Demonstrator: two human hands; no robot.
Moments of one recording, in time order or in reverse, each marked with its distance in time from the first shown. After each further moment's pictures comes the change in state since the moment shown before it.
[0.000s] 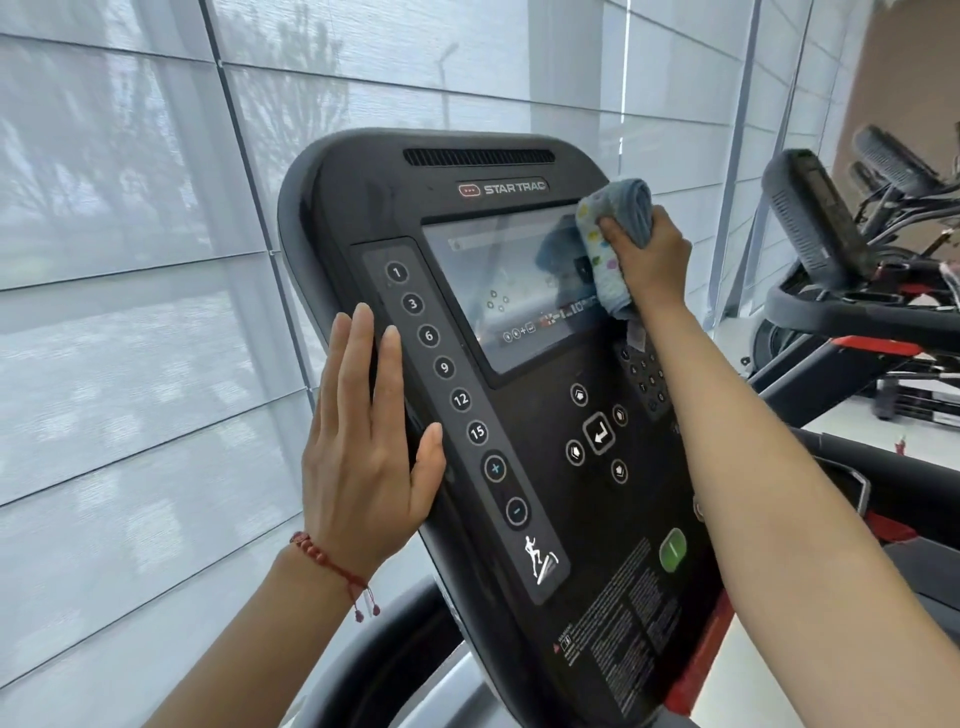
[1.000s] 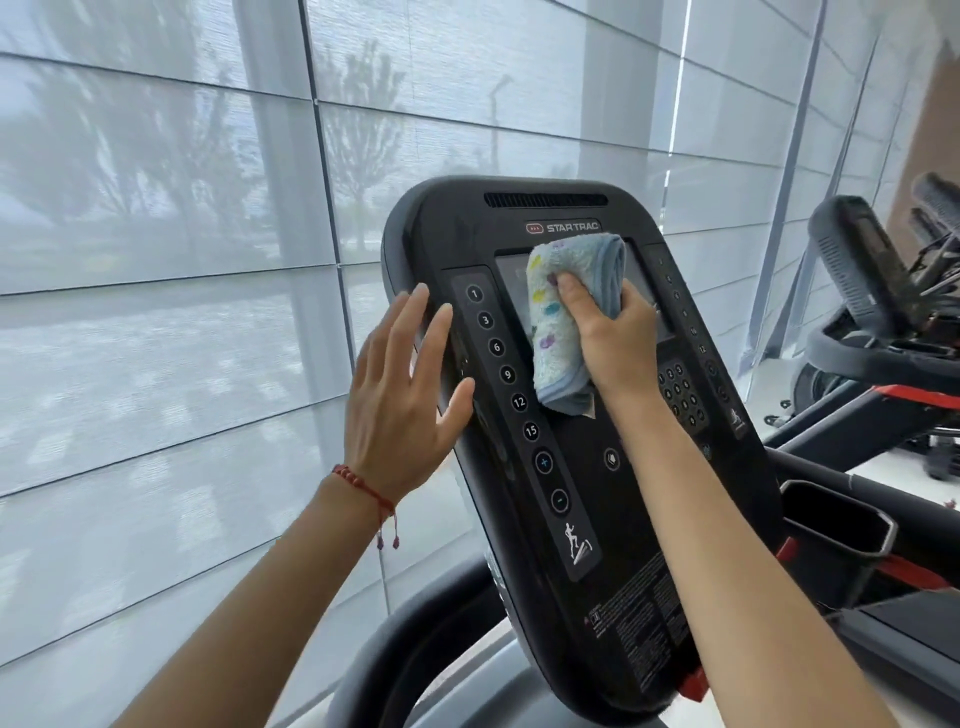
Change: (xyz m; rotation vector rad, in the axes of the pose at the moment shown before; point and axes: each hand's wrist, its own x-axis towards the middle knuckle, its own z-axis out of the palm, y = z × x) left_hand 0.024 -0.028 -0.026 0.067 0.051 0.055; right_hand -0.115 -0.106 0.007 0.447 -0.166 0.121
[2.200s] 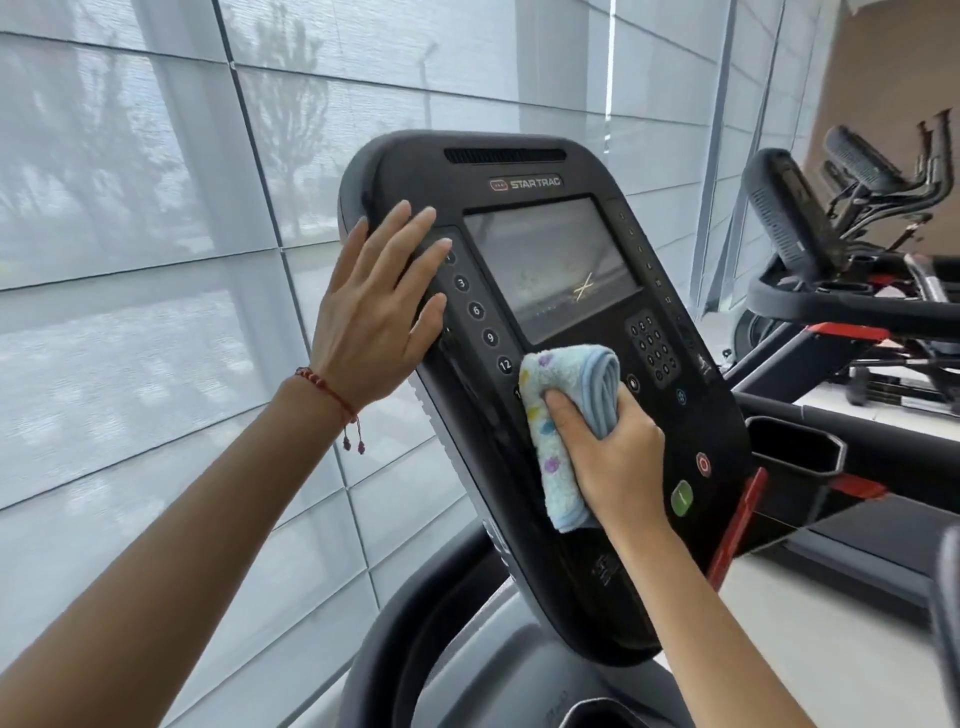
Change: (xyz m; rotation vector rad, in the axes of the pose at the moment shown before) left_hand 0.041 -0.035 0.013 -0.051 -0.085 0.262; right_hand -0.117 0.036 -0.021 -0.276 0.121 0.042
